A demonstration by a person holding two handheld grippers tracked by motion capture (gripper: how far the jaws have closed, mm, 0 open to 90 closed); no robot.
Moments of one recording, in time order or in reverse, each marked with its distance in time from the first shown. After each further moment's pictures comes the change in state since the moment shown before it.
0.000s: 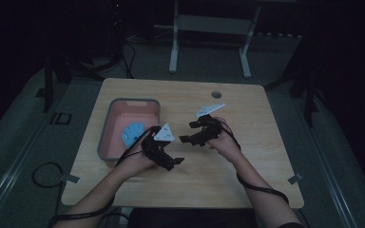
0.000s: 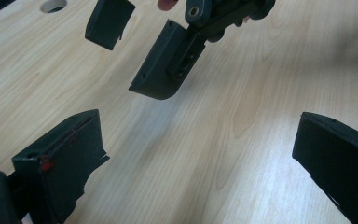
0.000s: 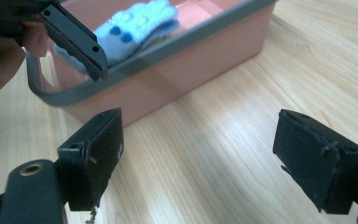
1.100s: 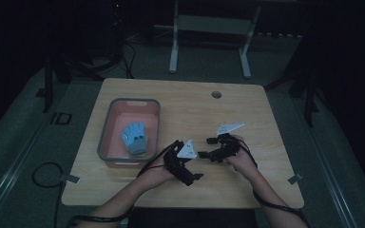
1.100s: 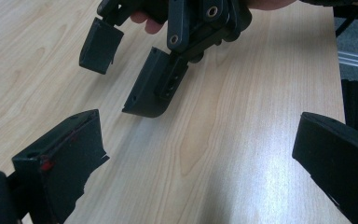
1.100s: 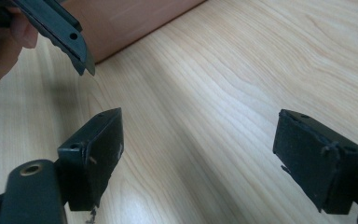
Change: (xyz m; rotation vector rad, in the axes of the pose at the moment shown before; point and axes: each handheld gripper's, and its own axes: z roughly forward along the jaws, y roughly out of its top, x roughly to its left) left arm -0.044 0.000 0.060 -0.014 -0.088 0.079; right arm -0.017 -0.086 -0.022 -0.009 0.003 0.067
